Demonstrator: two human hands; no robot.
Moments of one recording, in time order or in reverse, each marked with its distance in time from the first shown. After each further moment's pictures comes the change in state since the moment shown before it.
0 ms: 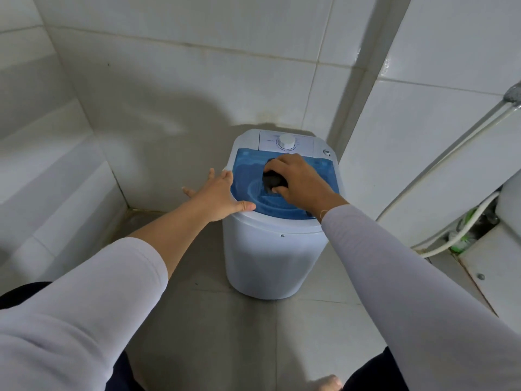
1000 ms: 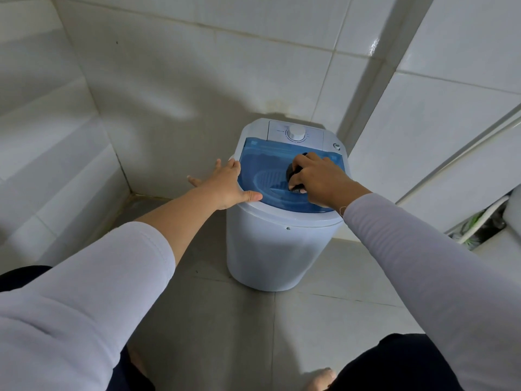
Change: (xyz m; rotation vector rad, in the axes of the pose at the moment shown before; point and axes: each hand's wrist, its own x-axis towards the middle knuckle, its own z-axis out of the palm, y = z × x) left_hand 0.004 -0.003 0.004 -0.003 -0.022 0.011; right_hand -0.007 0.009 -0.013 -0.416 -0.263 -0.076
